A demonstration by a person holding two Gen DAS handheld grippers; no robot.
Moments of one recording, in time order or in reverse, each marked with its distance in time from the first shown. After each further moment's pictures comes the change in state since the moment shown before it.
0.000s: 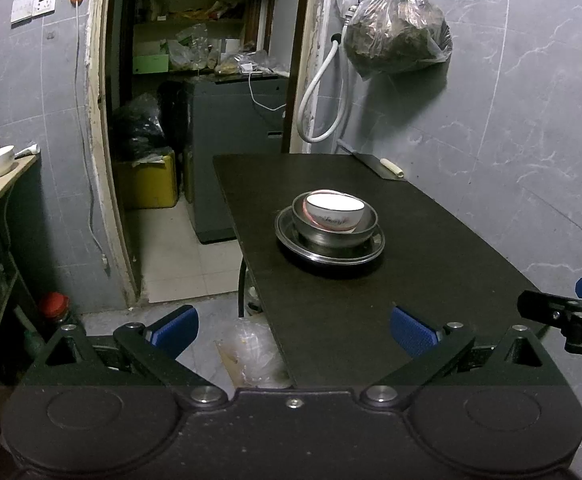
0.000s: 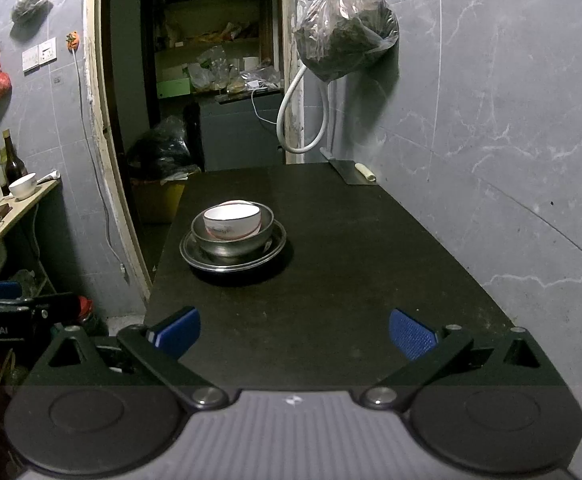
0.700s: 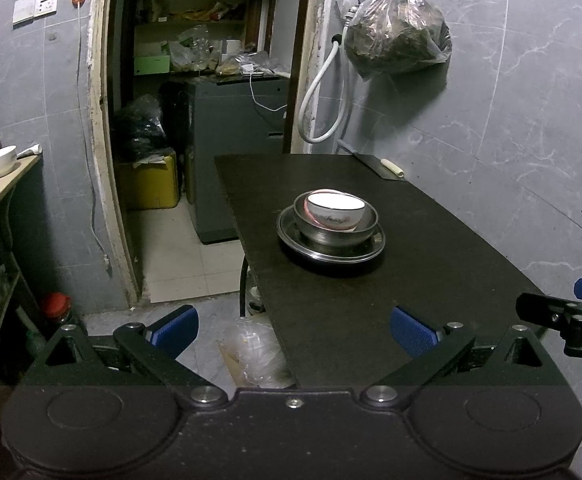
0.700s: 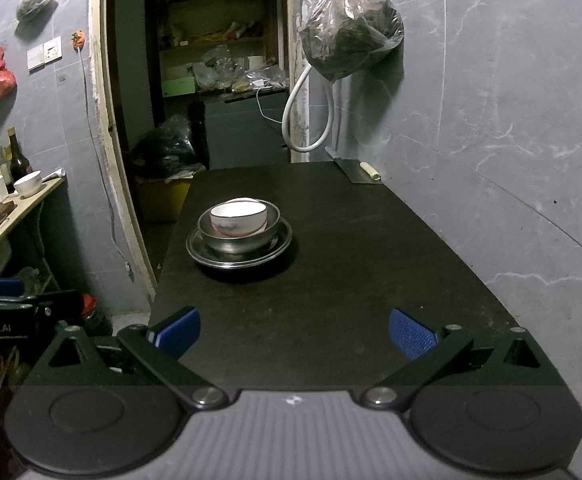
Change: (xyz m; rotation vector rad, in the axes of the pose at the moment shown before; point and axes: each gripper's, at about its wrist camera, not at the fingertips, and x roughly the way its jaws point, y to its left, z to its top) left arm -0.001 0.001 -0.001 -0.001 -0.002 0.002; right arm -0.003 0.001 -0.005 -0.006 0.002 0.012
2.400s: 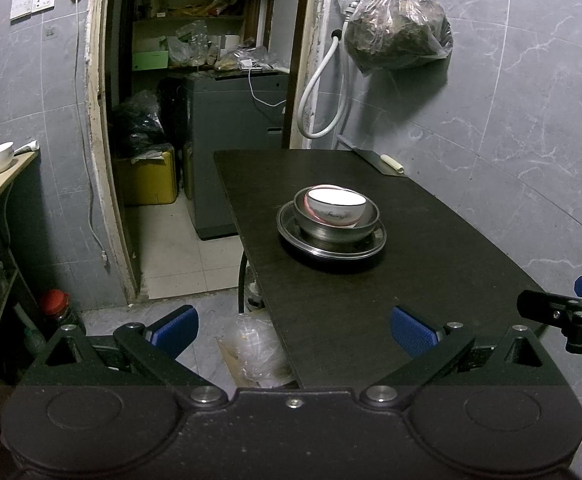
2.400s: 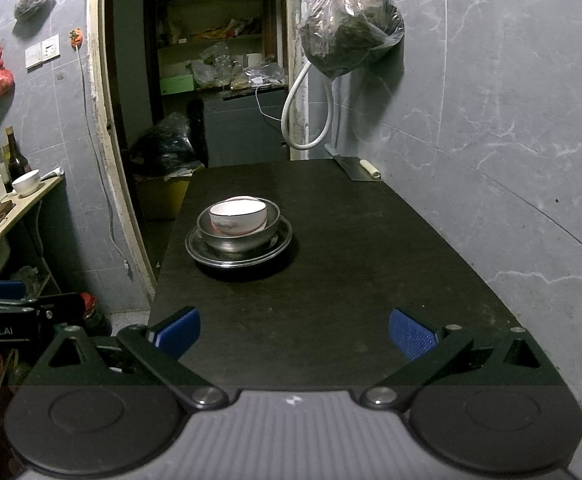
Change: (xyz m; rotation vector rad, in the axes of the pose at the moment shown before) left arm -0.003 0.001 0.000 0.003 0.005 -0.001; right arm 0.001 -0.001 0.000 0.002 0.006 -0.001
